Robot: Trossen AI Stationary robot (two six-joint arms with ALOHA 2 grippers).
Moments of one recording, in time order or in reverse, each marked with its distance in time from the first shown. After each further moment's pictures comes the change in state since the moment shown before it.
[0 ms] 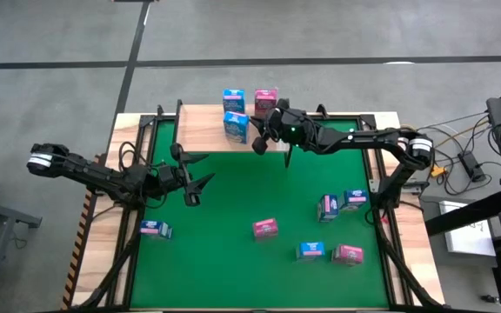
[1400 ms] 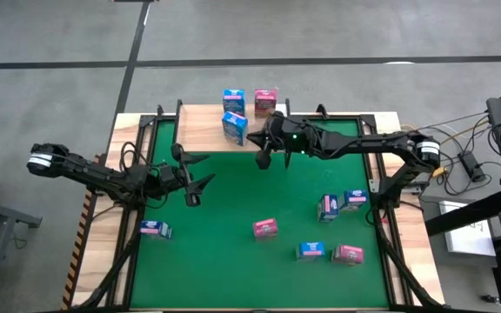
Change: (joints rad) left arm 0.001 0.000 0.000 -0.023 -0.003 -0.008; right arm 0.088 -0.066 0.005 -0.161 -0.165 0.160
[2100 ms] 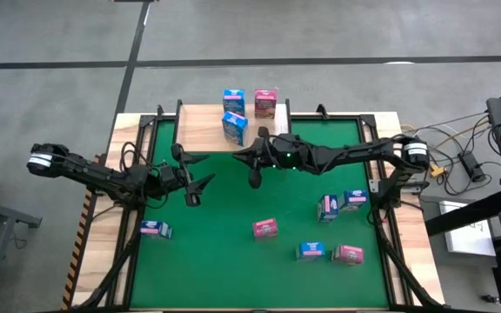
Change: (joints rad) left arm 0.000 0.000 0.000 -0.003 0.000 0.000; right arm 0.110 0.105 -0.001 0.241 -0.022 -0.019
